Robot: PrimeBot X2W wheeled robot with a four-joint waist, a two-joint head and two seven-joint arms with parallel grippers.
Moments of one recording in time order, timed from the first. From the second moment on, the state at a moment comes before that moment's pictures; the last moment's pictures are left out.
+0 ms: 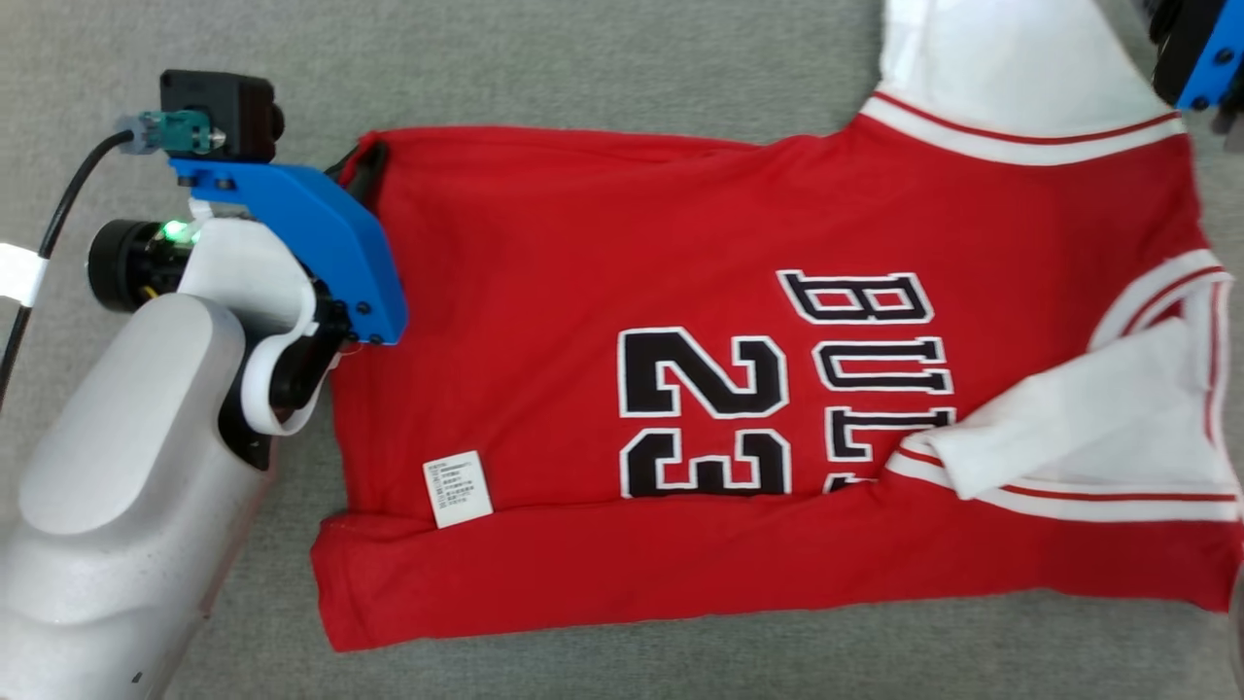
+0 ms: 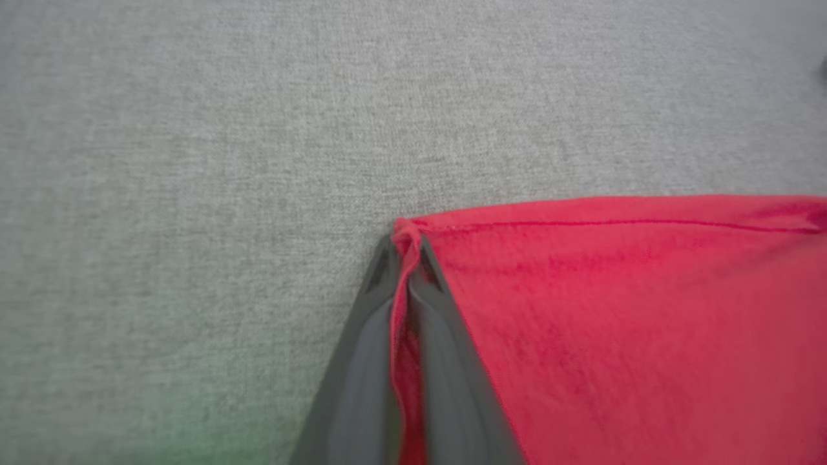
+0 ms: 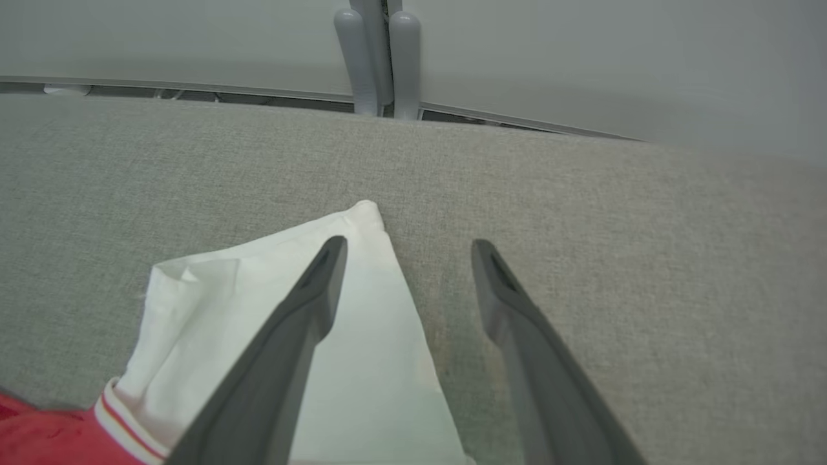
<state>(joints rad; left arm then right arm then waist) -0.78 0.42 -0.58 0.31 -0.78 0.13 0.44 -1.04 -0.26 -0.08 0.41 0.23 0.13 0.77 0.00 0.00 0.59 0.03</state>
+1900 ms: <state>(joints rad) -0.48 0.62 -0.70 0.30 -0.60 -0.12 -0.21 -0.44 -0.48 0.07 0.03 0.72 0.13 0.66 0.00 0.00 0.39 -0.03</state>
